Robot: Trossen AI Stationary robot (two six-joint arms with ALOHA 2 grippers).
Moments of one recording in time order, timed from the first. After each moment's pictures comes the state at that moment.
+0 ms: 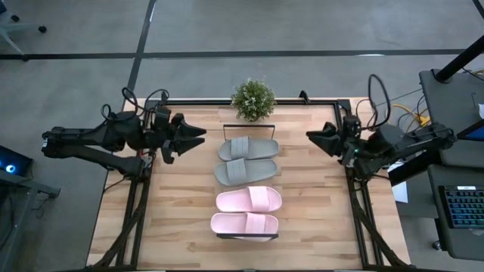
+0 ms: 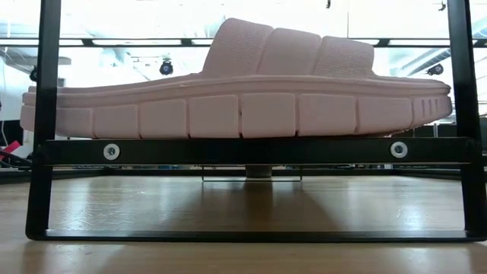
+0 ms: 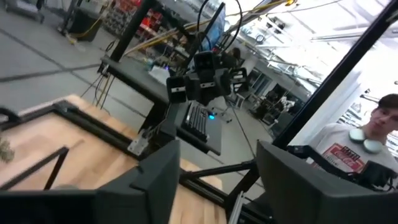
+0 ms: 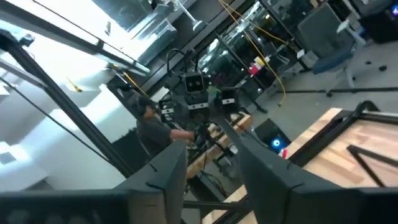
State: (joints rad) left arm -0.07 0.82 0.98 -0.07 -0.12 -0.58; right arm 0.28 0.68 0.71 0.22 0.41 0.66
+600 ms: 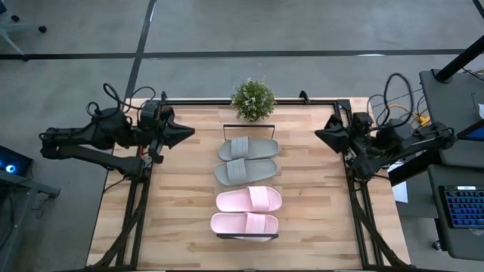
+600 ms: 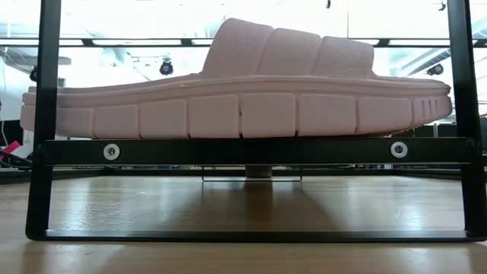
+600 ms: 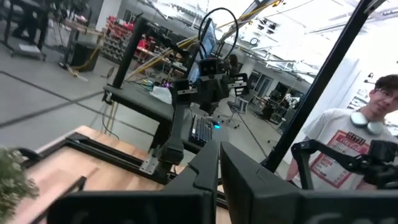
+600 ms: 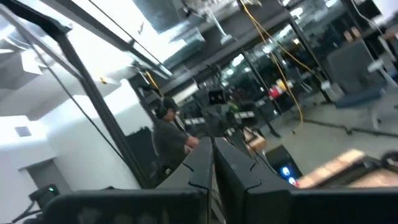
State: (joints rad) left arm -0.07 0.74 1.01 -0.11 -0.12 -0.42; right arm 0.28 0.67 0.78 0.25 0.33 0.46
